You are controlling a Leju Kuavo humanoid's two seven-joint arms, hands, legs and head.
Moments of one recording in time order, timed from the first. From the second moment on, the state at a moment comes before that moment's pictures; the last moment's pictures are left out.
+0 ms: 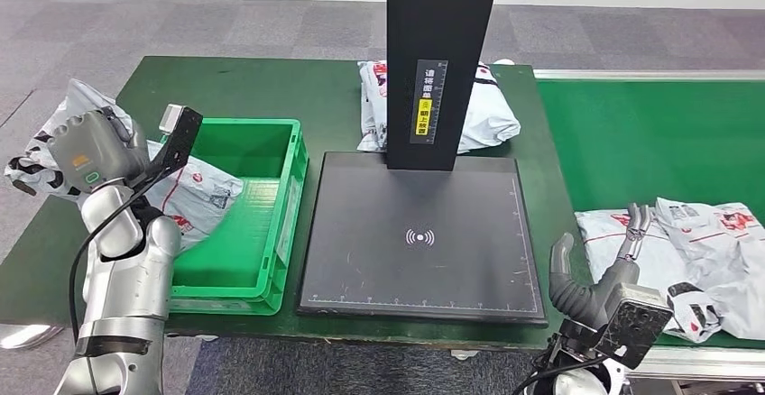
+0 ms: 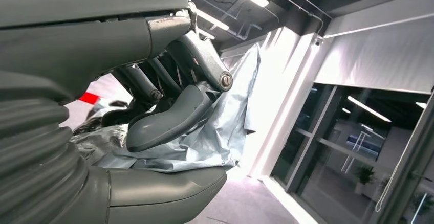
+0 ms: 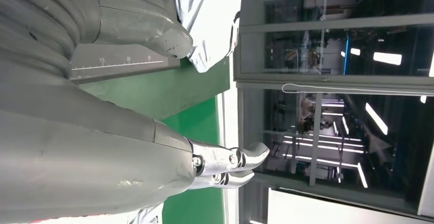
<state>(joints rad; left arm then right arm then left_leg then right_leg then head) -0.53 -0.04 0.16 -1.15 -1.51 0.54 0.18 0.13 0.24 0.02 -1.68 0.22 -0.45 -0.44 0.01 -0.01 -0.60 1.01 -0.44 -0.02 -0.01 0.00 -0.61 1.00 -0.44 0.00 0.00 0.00</state>
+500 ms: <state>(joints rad) -0.58 -0.06 -0.09 -0.85 -1.40 0.17 0.00 0.12 0.24 0.02 -1.67 0.21 -0.43 -0.45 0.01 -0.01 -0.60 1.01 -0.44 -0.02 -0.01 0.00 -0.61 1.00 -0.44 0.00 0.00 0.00</state>
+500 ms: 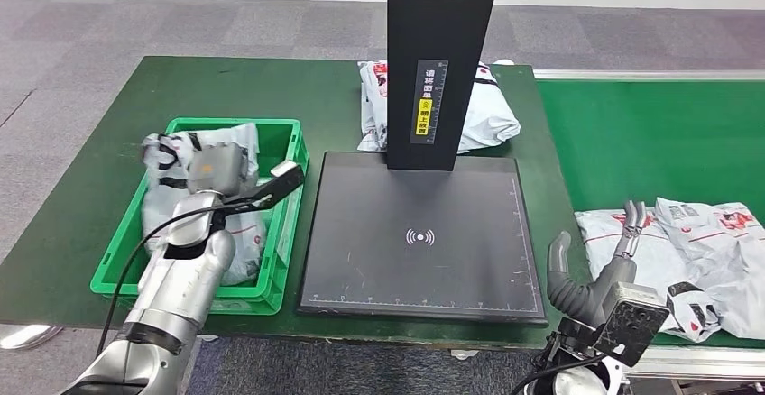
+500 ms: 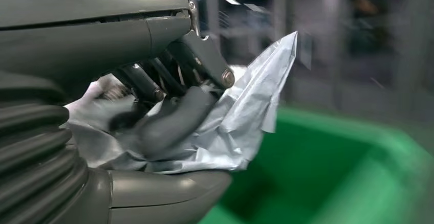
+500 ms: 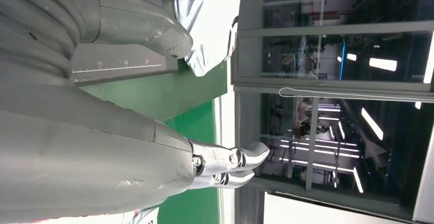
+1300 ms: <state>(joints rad) -0.66 -0.10 -0.15 -0.74 -1.01 0.14 -0.20 0.14 0.18 0.03 -1.67 0.19 -0.46 -0.43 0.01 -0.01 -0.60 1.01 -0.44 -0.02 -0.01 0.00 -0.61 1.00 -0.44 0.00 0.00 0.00</state>
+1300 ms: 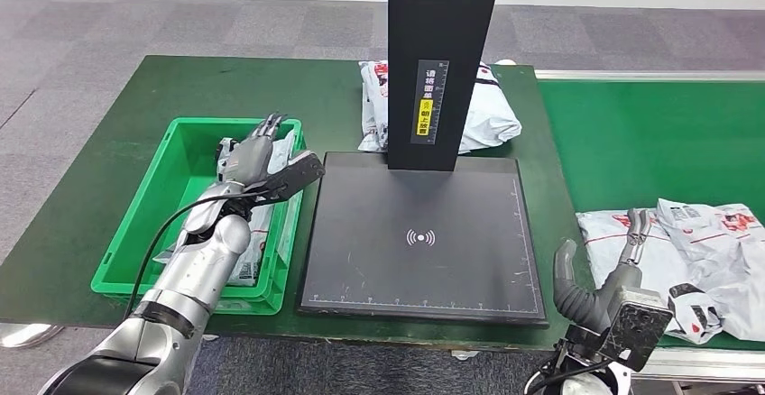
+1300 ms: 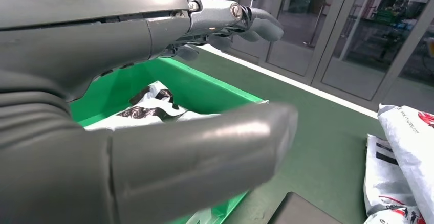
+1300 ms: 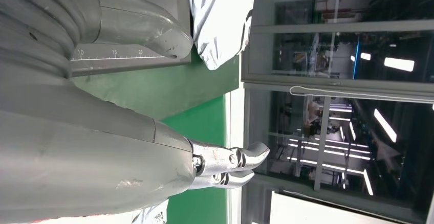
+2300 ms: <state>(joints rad) -0.16 -0.22 -0.13 -1.50 -0.31 0.47 -0.41 -0.08 -0.02 -0.37 -1.20 1.30 -0.27 0.32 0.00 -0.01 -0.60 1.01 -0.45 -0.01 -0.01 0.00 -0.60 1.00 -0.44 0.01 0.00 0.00</state>
